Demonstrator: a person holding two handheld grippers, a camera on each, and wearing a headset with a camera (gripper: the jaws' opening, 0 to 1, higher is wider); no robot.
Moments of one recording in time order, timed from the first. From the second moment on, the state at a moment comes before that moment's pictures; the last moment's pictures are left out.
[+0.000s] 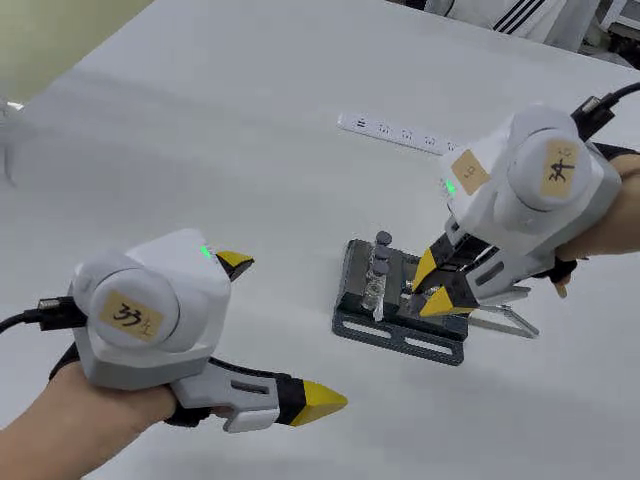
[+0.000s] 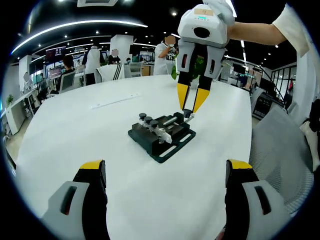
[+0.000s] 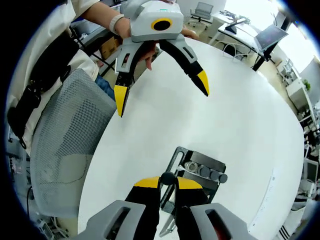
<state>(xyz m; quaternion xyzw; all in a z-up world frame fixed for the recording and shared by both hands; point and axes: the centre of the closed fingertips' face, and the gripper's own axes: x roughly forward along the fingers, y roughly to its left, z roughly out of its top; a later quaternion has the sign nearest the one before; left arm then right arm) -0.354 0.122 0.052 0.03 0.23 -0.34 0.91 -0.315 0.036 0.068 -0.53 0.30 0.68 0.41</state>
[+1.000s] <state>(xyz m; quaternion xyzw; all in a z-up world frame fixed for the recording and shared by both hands) -0.355 0.125 0.044 0.02 0.24 -0.33 0.91 -0.282 0.059 0.037 -0.59 0.25 0.70 0.31</state>
